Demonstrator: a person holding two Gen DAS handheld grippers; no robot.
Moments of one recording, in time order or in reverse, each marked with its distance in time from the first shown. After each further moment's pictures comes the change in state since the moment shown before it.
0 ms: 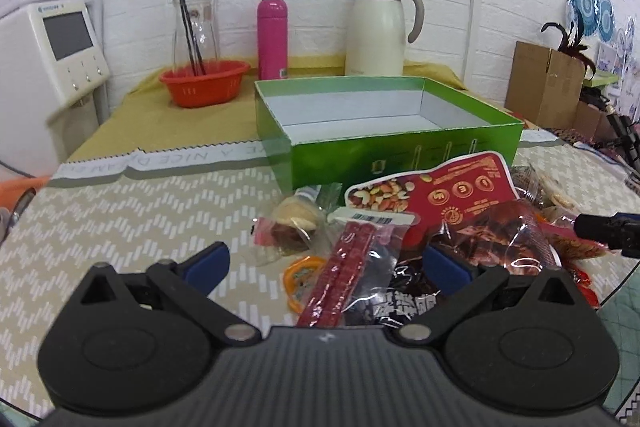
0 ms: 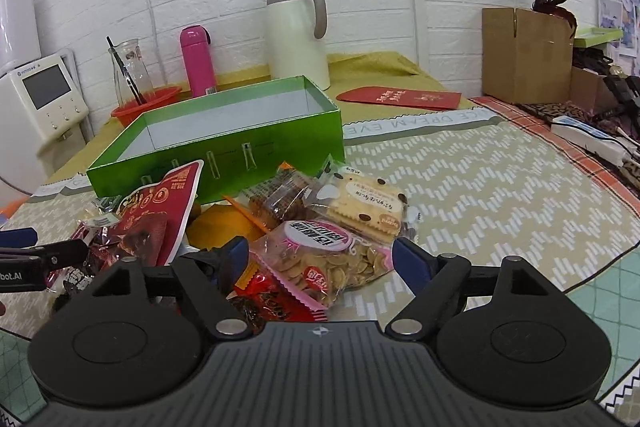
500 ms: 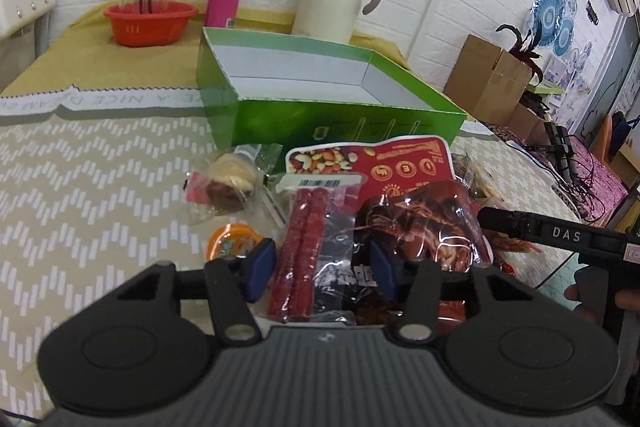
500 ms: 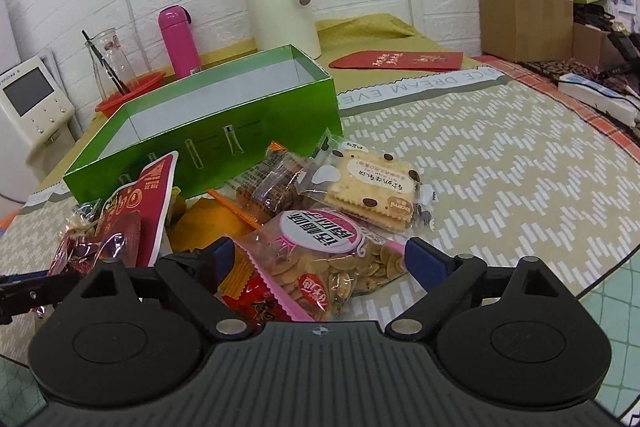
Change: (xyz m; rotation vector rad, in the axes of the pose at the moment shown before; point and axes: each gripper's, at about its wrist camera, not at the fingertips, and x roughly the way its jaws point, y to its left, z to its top) left arm 0.006 0.010 0.002 -0.099 0.132 -0.237; right arm 0.034 -0.009 0.007 0.101 0.096 0.014
